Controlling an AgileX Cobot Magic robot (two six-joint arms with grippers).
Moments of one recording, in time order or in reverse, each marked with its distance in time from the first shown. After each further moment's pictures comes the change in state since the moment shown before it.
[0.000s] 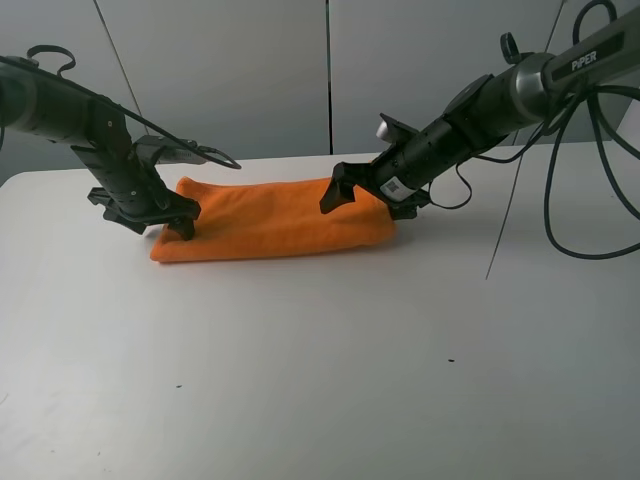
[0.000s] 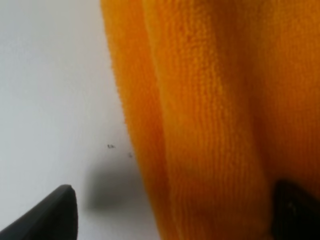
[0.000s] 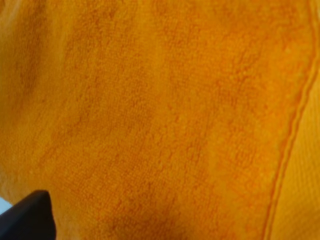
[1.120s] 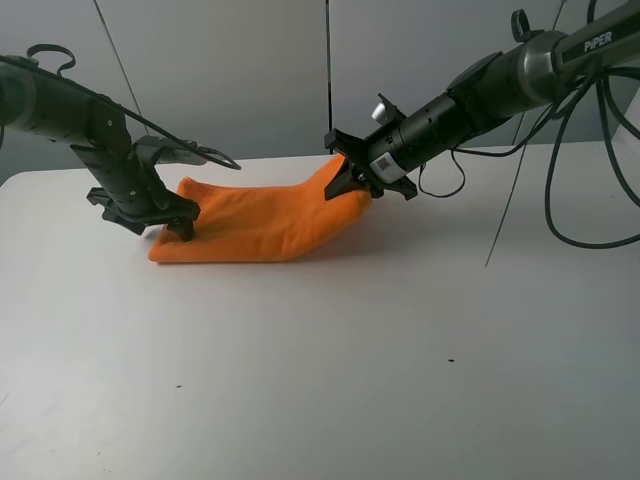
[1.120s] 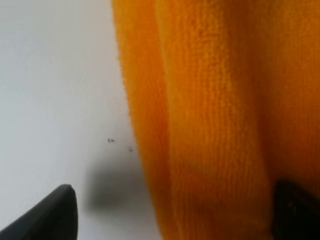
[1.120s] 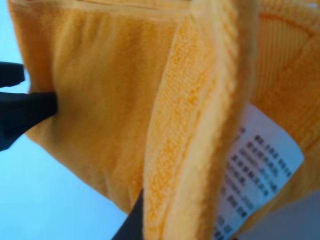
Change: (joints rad) left arm 0.000 0.000 0.000 0.004 0.015 0.000; right arm 0.002 -0.038 -0.037 0.123 0.147 0.079
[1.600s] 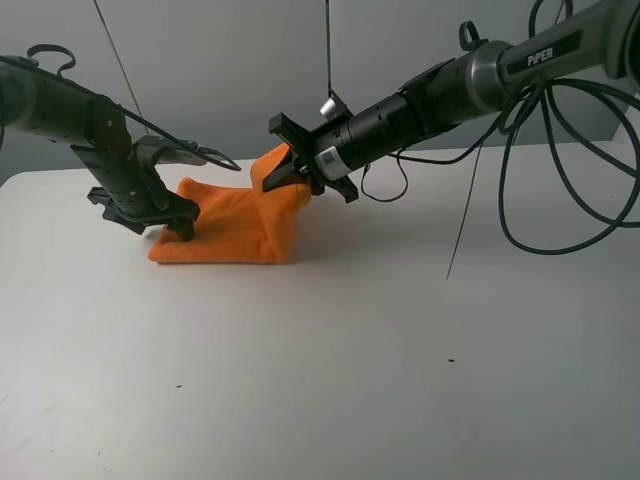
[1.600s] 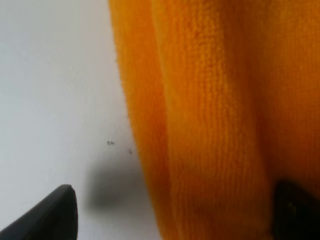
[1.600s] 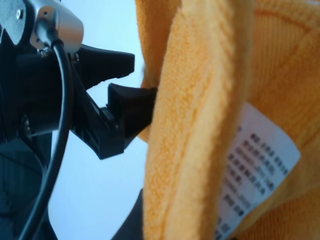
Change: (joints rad) left arm 0.000 0.000 0.000 0.002 -0.004 0.012; right arm 0.125 0.056 -0.081 0.214 0.042 -0.027
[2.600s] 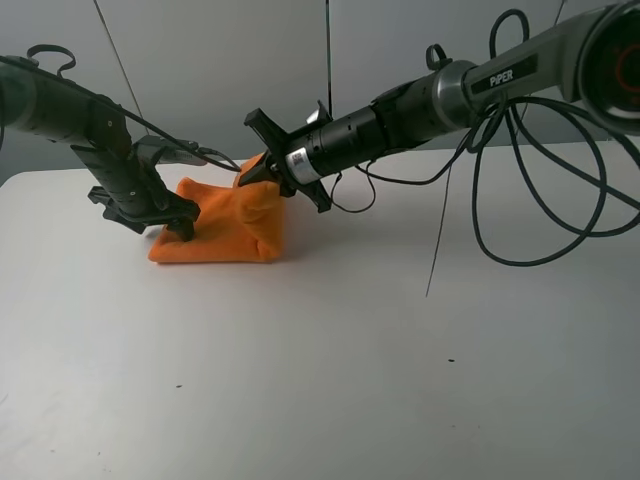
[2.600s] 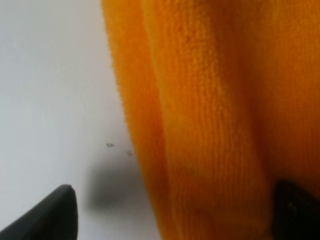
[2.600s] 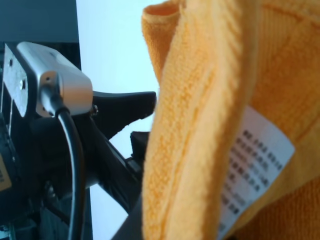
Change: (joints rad) left arm 0.000 0.000 0.000 0.000 -0.005 0.012; right arm 0.070 0.052 -0.031 0.159 -0.110 0.106
